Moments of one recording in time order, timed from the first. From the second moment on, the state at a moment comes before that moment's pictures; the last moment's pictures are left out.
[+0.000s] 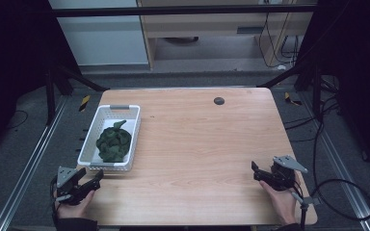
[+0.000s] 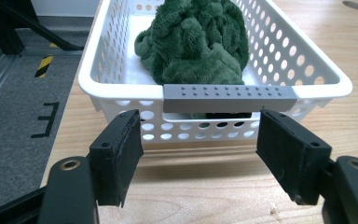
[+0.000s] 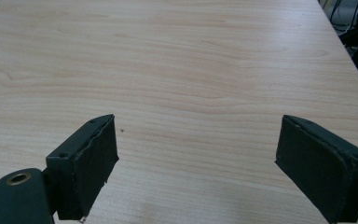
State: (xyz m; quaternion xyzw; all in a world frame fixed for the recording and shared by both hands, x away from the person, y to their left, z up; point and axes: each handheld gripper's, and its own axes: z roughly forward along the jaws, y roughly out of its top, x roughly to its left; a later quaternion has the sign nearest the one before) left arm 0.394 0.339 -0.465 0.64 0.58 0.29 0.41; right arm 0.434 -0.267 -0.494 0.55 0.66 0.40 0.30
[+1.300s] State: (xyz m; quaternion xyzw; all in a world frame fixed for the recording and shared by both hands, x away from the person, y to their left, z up) left arm 0.419 0.341 -0.385 0.66 0.54 0.29 0.44; right arm 0.430 -0.262 -0.499 0.54 0.68 0.39 0.30
